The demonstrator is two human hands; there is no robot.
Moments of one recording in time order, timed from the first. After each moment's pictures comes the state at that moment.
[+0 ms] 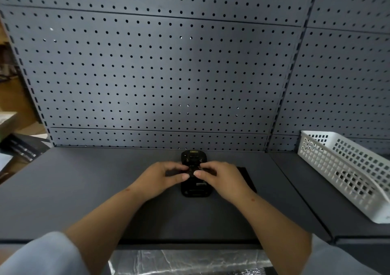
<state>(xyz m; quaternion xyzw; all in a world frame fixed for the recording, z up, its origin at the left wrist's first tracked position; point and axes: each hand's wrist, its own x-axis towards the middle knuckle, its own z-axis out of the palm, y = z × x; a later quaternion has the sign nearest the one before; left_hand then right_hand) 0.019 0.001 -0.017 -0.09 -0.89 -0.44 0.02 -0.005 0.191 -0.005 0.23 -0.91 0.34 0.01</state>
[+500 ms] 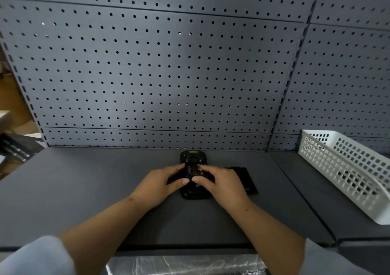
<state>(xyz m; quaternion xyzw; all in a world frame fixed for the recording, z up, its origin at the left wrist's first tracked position) 0.013 0.001 -0.039 -0.11 -0.92 -0.37 0.09 -0.005 0.186 -0.023 0.24 -0.91 0.32 0.09</state>
